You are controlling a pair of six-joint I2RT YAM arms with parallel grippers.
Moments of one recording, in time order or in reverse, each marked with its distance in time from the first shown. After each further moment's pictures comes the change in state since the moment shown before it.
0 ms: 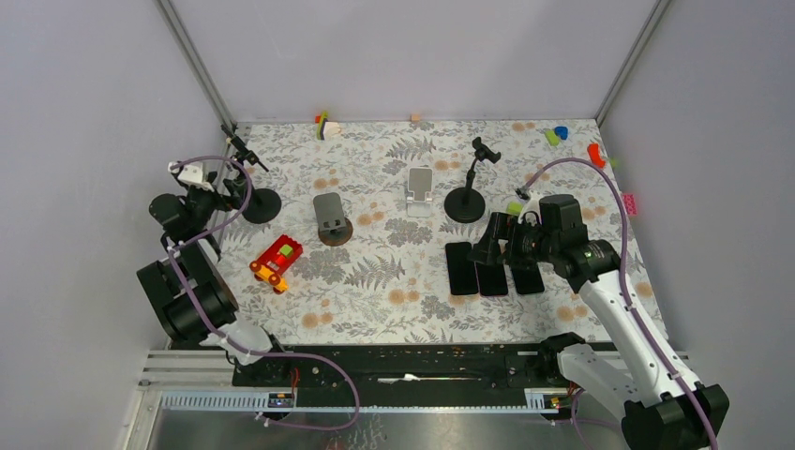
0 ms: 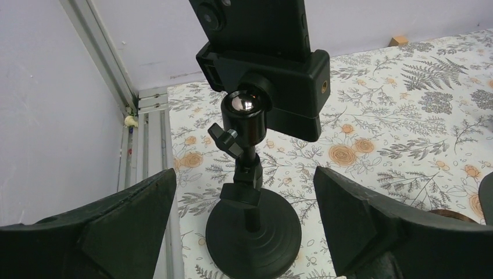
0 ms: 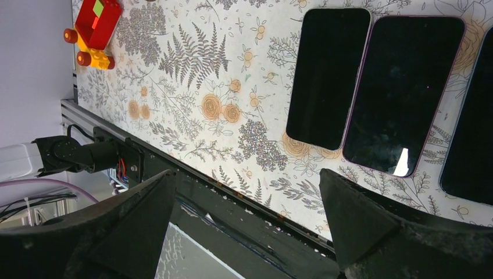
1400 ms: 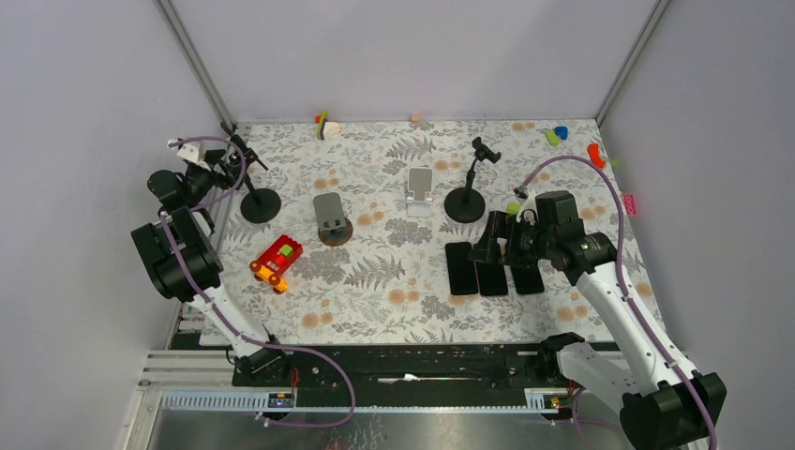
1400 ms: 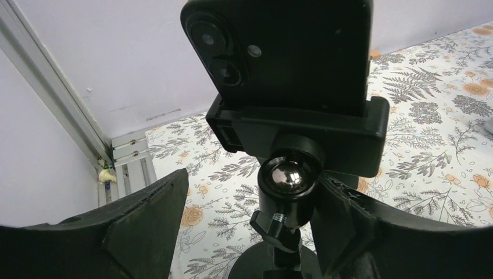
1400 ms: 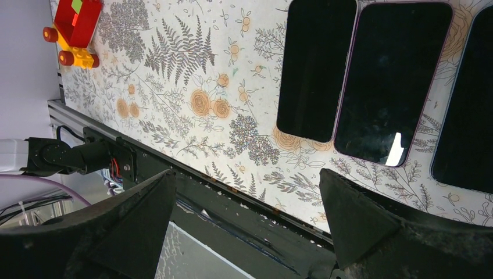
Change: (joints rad) left arm -0.031 0.338 0.304 0.150 0.148 -0.088; right arm 0.000 0.054 0.032 -0.045 0.026 -0.007
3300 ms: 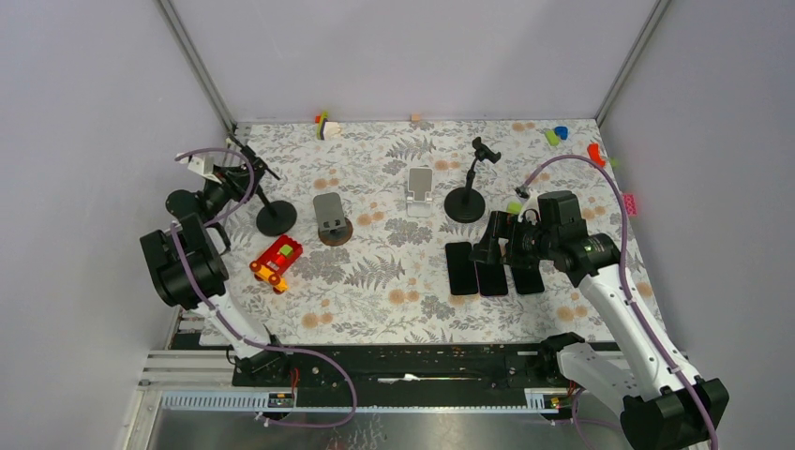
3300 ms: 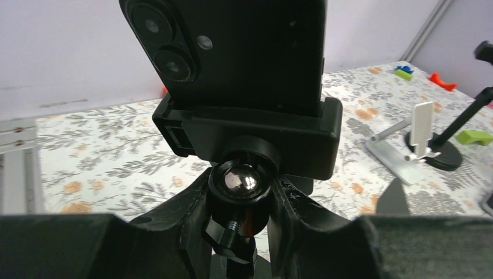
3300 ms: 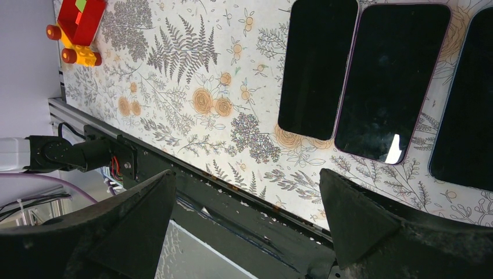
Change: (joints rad) left arm -0.034 -0.060 -0.203 0.294 0.060 -0.361; right arm 0.000 -0.014 0.016 -0.023 0.000 -0.008
